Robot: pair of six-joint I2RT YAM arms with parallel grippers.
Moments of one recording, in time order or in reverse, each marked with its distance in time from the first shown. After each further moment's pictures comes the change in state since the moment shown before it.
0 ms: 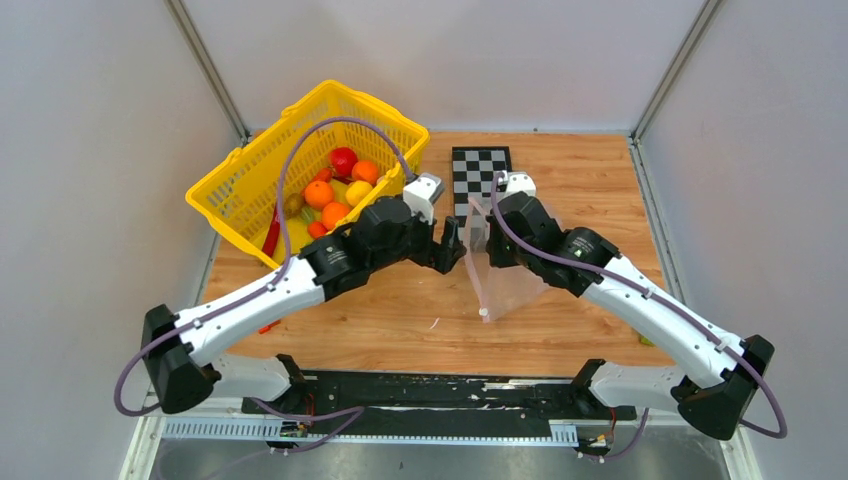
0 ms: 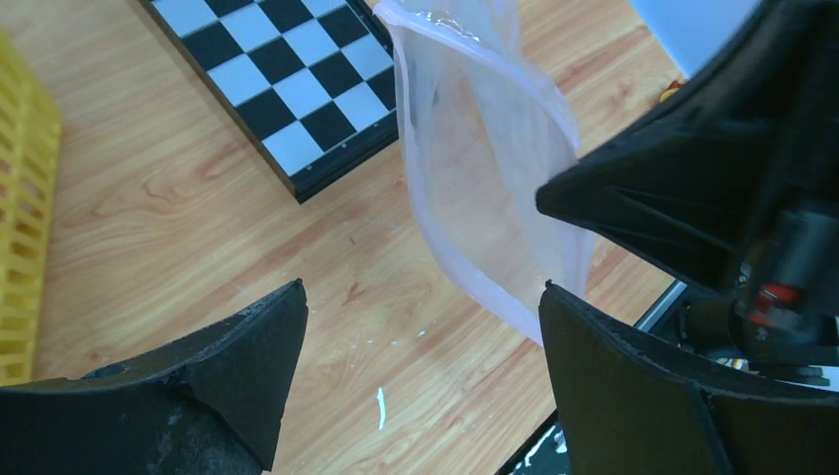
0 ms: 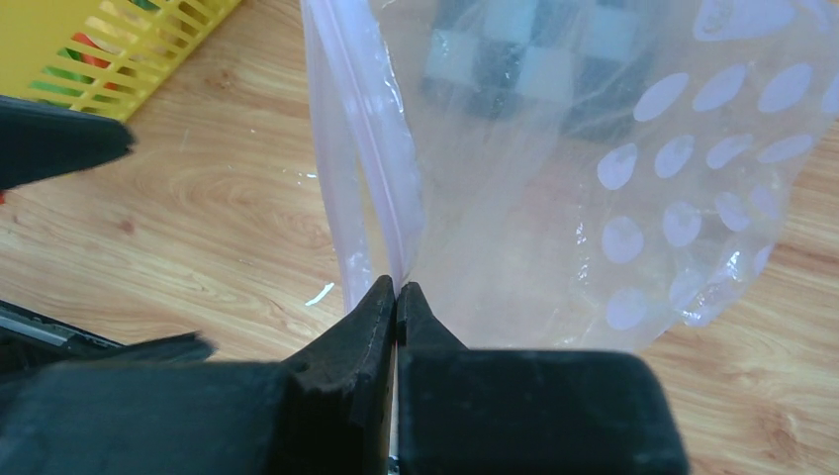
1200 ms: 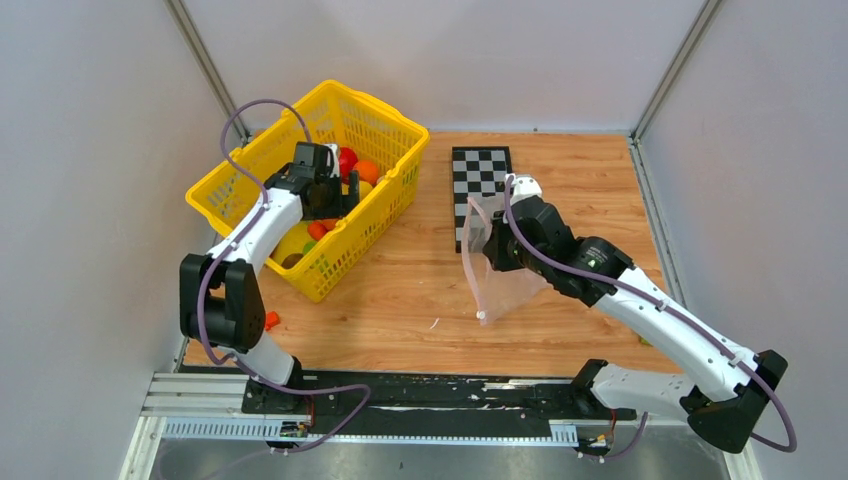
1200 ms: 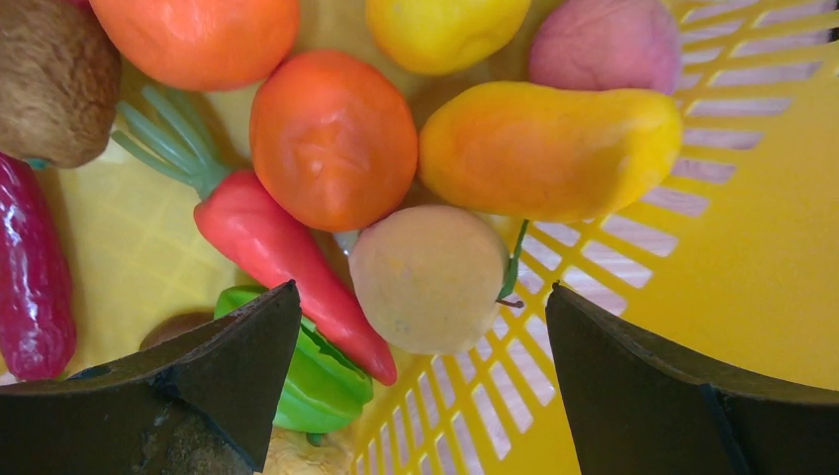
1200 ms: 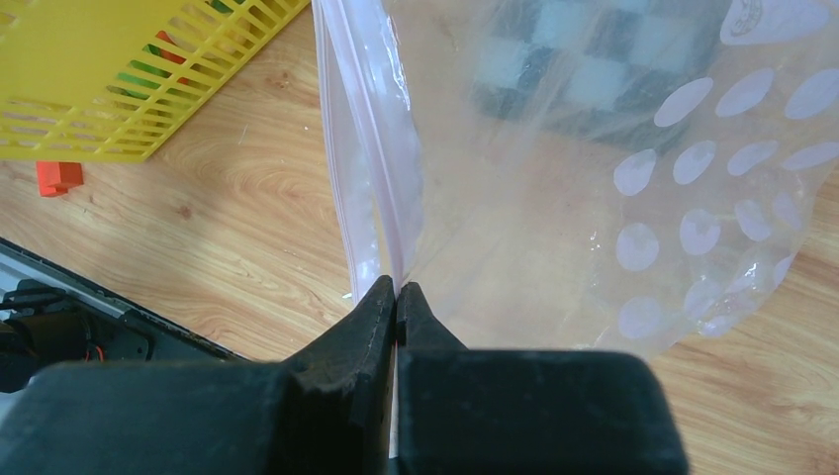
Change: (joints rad) left arm 0.746 0.300 0.152 -0.320 0.102 0.156; right arm -0.017 -0.074 -0.061 0.091 -0.099 -0.005
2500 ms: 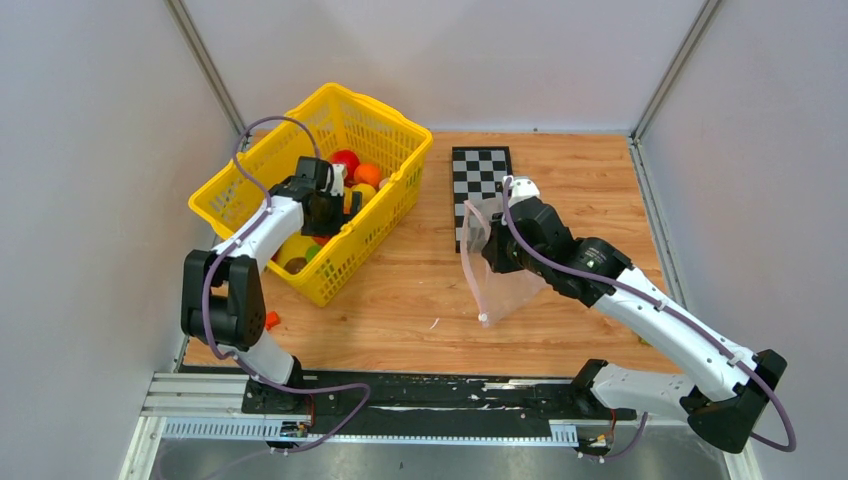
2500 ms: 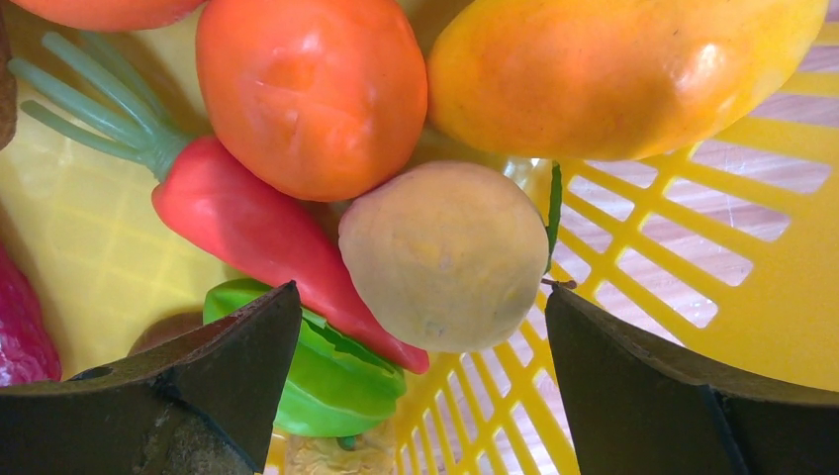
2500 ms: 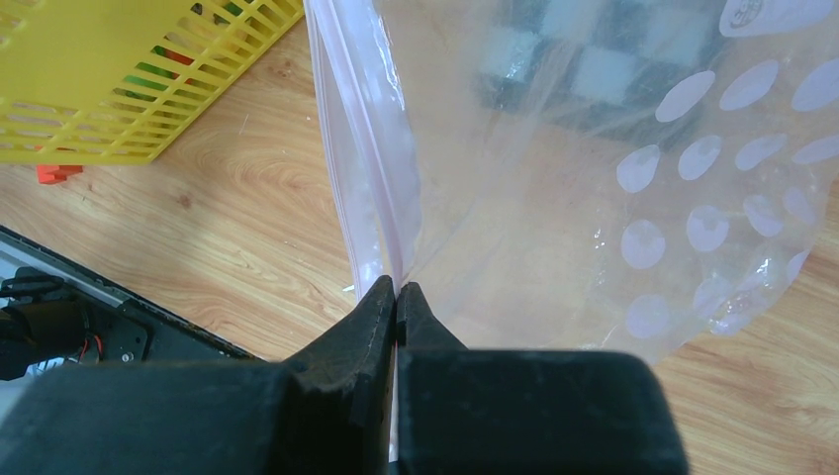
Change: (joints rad) left arm 0.017 0.017 -0.115 0.000 0.085 0.097; right arm -0.001 -0.006 -0.016 0.003 -0.018 -0.007
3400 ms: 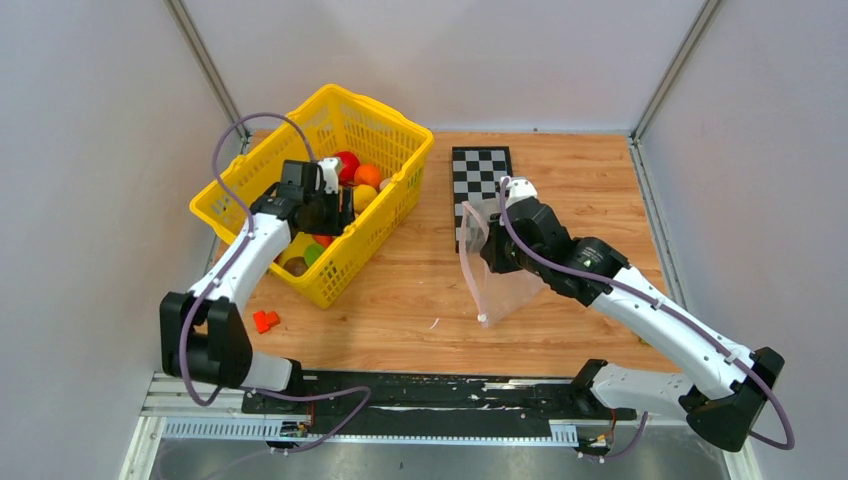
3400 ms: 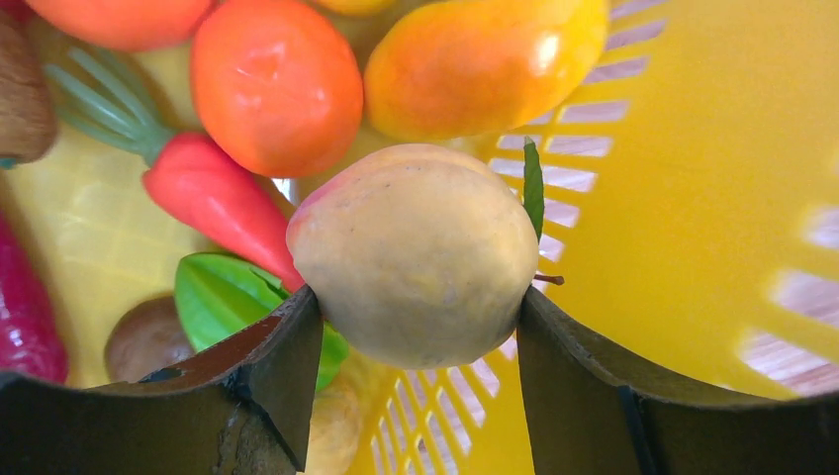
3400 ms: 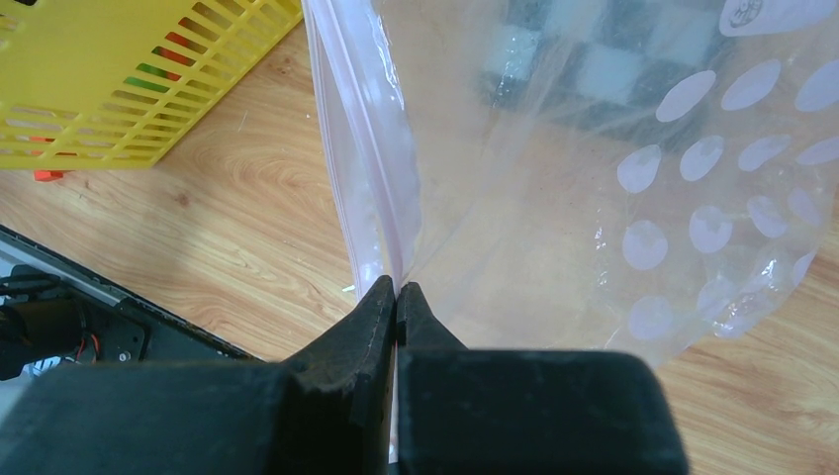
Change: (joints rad) left arm -0.007 -0.164 -0.067 0.020 0.086 0.001; right arm 0.000 0.011 -0.001 0.003 -0.008 -0.003
